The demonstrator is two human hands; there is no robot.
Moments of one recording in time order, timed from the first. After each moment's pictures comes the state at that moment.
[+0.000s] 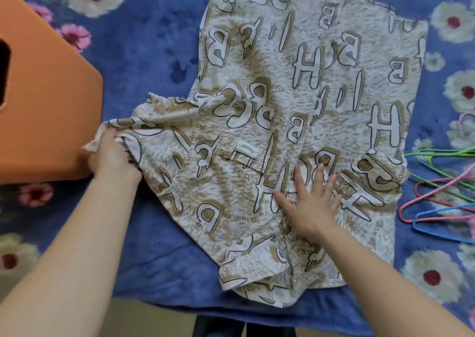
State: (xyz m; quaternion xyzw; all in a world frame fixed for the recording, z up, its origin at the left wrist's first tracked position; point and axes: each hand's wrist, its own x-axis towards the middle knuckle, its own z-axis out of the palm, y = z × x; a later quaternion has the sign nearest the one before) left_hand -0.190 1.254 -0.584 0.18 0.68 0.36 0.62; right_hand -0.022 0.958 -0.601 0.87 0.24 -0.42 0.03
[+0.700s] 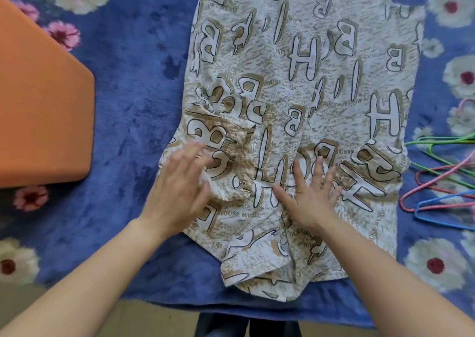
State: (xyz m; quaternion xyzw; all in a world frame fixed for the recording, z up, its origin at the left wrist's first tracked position) left_hand -0.198 1.159 -0.586 0.96 0.16 0.06 0.23; right_hand -0.022 0.961 -0.603 0.87 0.24 -0.42 0.03
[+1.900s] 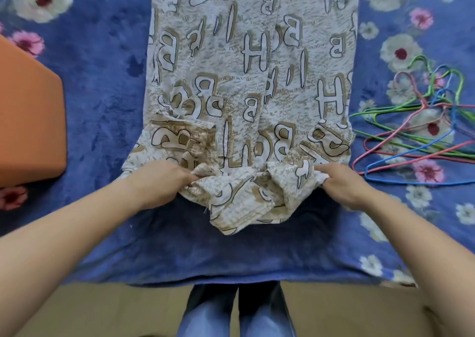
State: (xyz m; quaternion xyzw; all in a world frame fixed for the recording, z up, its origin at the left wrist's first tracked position) left_hand -0.162 1.144 -0.539 0.94 -0.02 -0.33 0.05; right_hand 0.034 0.860 -0.546 0.87 0.26 -0.40 -0.13
